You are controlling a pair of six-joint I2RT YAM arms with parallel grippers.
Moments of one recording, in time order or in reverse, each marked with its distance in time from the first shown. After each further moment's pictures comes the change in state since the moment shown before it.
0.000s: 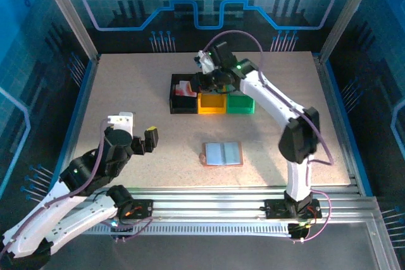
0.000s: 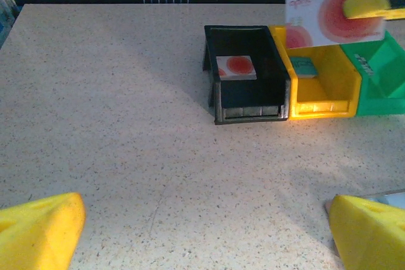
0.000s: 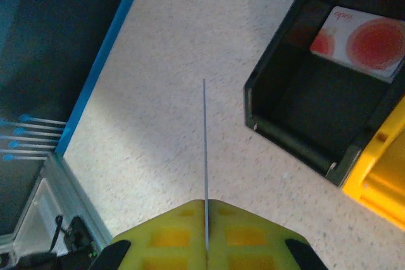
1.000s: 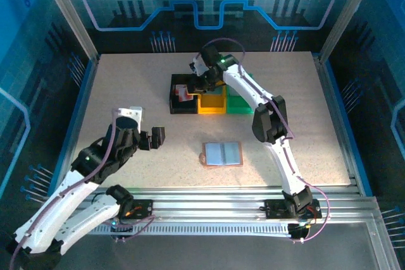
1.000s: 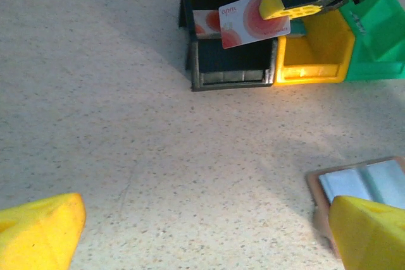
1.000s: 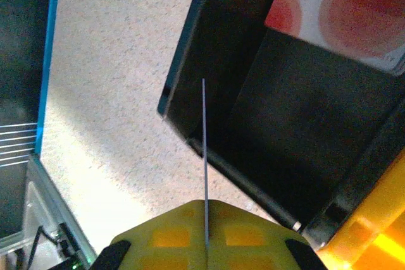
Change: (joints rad) left arm 0.214 0.157 0.014 0.047 0.330 0.029; right arm -0.056 0.430 0.410 -0.207 -0.134 -0.014
